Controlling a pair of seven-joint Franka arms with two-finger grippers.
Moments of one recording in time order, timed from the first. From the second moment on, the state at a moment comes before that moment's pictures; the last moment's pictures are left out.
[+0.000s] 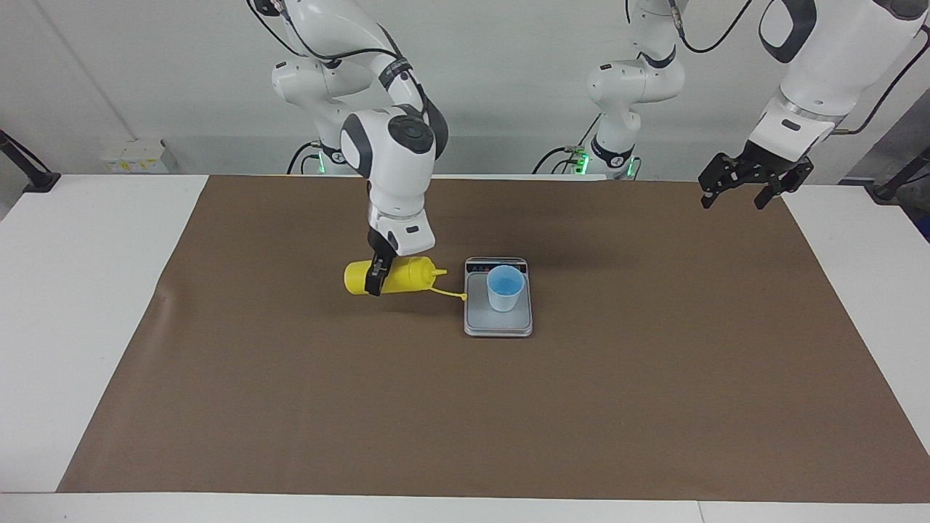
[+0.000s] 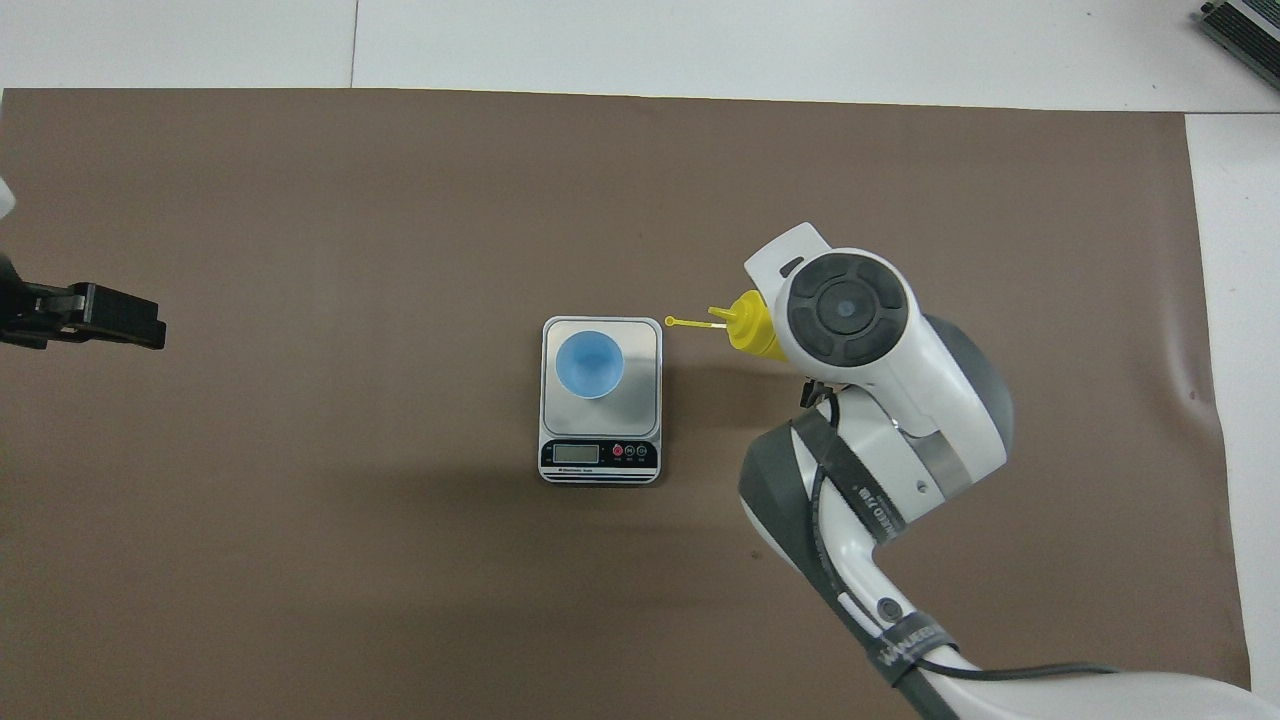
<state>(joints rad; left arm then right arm) 0.07 -0.03 -0.13 -1.62 -0.02 1.58 0.00 0.26 0.19 0.11 -1.85 -0.26 2.03 -0.82</state>
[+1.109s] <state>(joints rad) 0.07 -0.03 -0.13 -1.62 -0.02 1.58 0.00 -0.04 0.14 0.11 -2.09 0.56 2.28 -1.54</state>
